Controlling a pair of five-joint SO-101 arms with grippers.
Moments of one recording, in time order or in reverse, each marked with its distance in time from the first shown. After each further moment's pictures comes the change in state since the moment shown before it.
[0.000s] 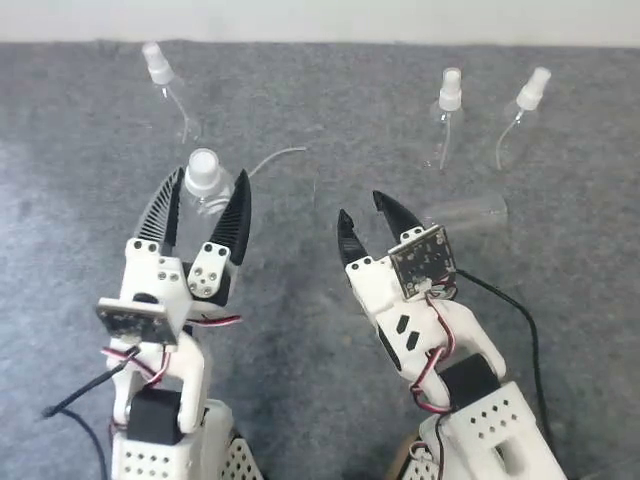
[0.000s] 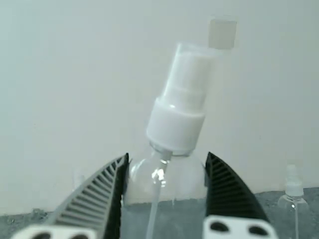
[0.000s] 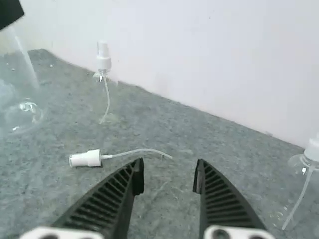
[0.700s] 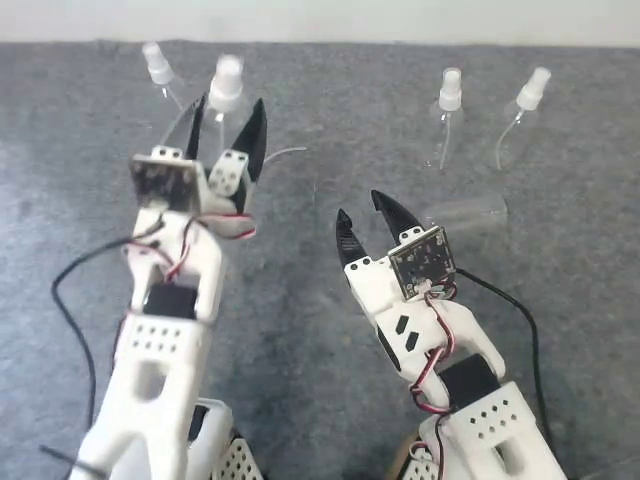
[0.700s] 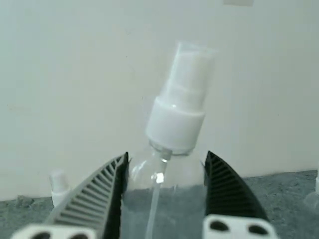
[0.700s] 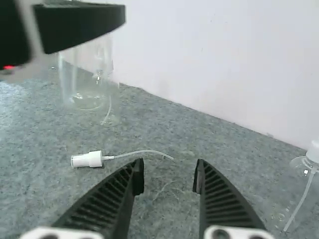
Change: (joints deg) left arm 0.0 59.3 -22.2 -27.9 0.0; right arm -0.3 0.0 0.0 -0.2 0.0
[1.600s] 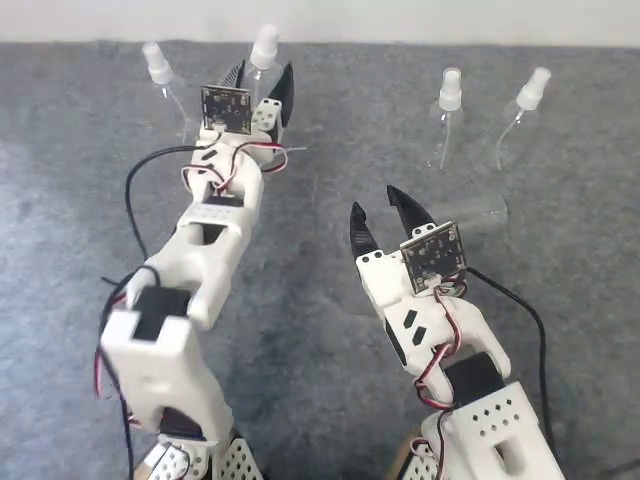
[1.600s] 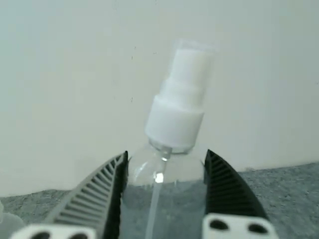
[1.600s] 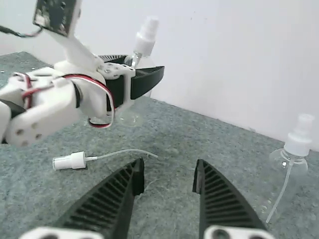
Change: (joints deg) left arm 0.0 64.4 -35.7 -27.9 0.0; right arm 3.5 0.0 0.0 0.0 0.0
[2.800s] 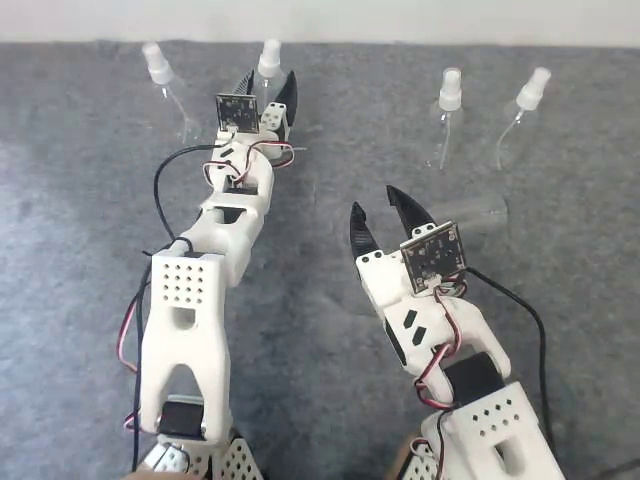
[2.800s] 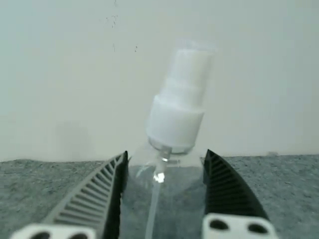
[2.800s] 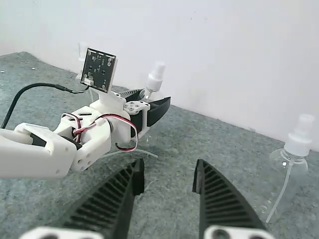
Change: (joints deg) left arm -1.3 35.5 -33.3 -1.3 4.1; right arm 0.0 0.0 0.0 0.0 0.0
